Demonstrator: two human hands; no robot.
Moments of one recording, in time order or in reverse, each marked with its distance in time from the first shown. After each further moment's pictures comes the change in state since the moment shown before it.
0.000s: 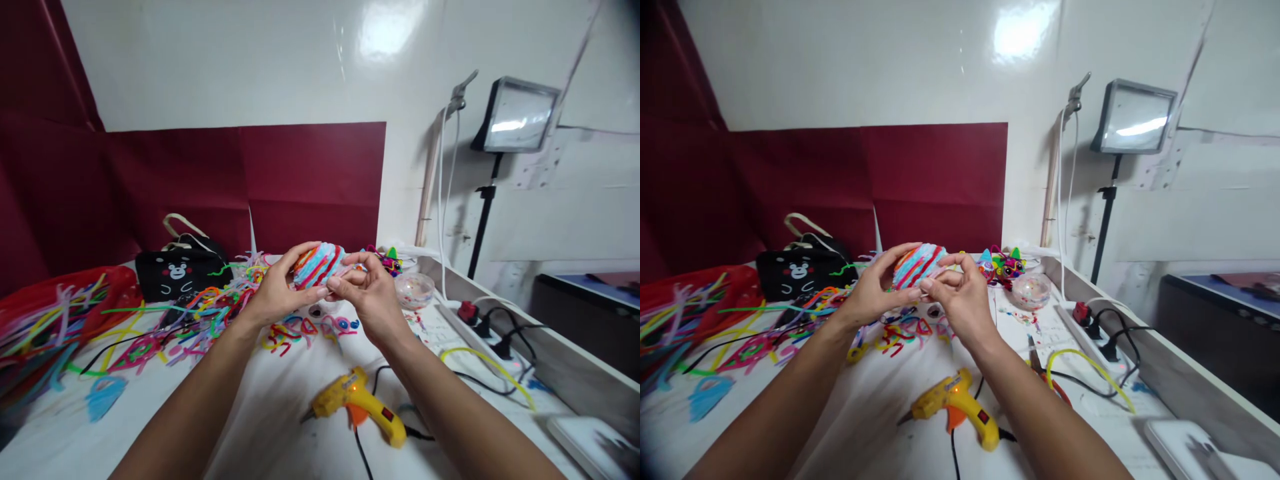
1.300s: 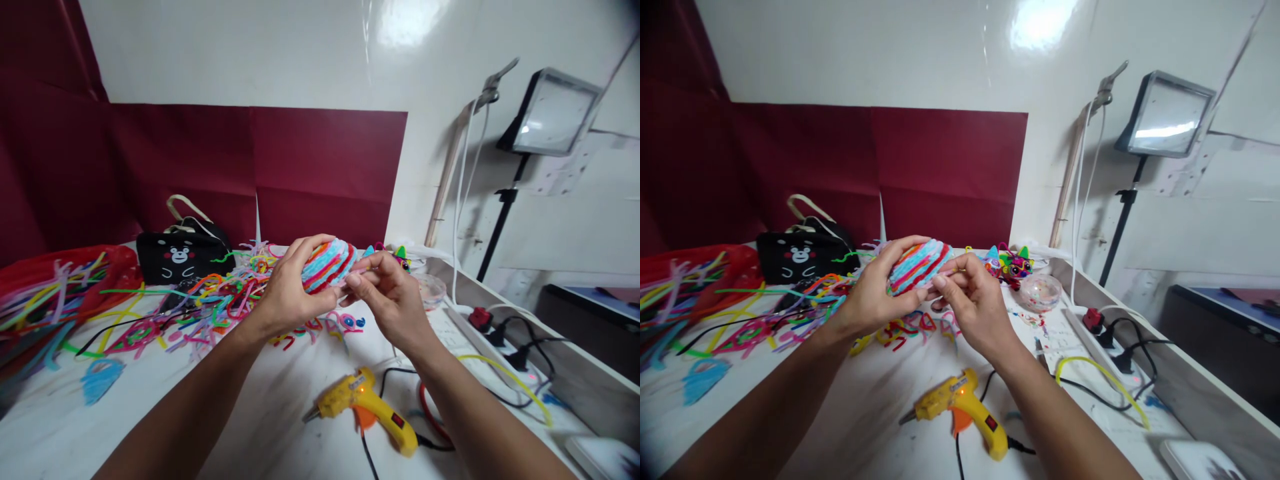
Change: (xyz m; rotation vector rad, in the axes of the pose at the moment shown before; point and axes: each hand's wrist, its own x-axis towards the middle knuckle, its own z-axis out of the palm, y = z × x) left_hand -0.008 0.031 0.008 0.320 0.145 -0.013; right_hand -0.008 -0.006 -0.002 -0.231 -0.187 -0.107
